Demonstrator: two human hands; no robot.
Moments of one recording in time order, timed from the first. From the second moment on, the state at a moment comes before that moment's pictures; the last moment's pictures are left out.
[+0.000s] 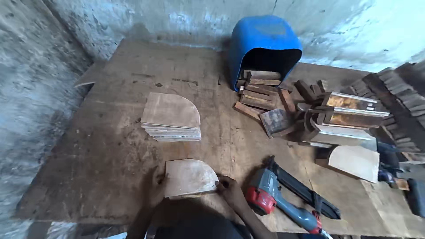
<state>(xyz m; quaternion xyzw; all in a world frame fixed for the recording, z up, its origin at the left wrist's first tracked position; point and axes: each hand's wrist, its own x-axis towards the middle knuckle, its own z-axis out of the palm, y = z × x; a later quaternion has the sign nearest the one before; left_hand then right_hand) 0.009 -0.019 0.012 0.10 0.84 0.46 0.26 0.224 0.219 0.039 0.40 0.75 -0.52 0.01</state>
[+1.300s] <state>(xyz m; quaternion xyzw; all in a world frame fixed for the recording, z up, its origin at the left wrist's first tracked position) -0.181 0.043 0.137 0.29 0.86 0.41 0.10 0.114 0.486 0.001 0.35 0.93 -0.11 -0.06</state>
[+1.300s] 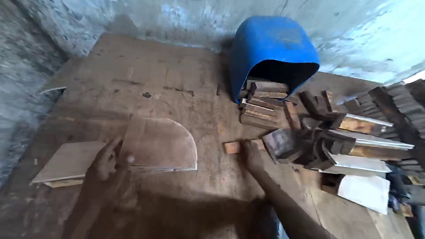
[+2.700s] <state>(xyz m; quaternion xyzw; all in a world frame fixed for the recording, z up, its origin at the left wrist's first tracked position) 0.056 -0.011 0.021 0.21 0.71 0.60 0.29 0.228 0.251 0.011 0.28 0.89 -0.35 -0.10</state>
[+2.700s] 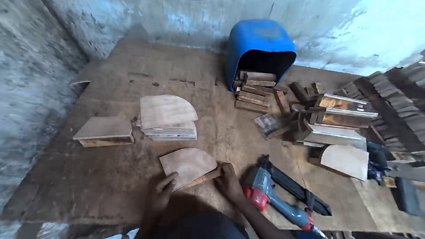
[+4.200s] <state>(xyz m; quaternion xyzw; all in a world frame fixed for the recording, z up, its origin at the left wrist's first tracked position) 0.041 -0.027 -0.008 0.36 0.73 0.51 0.28 0.230 0.249 0.053 0.38 0.88 -0.29 0.04</state>
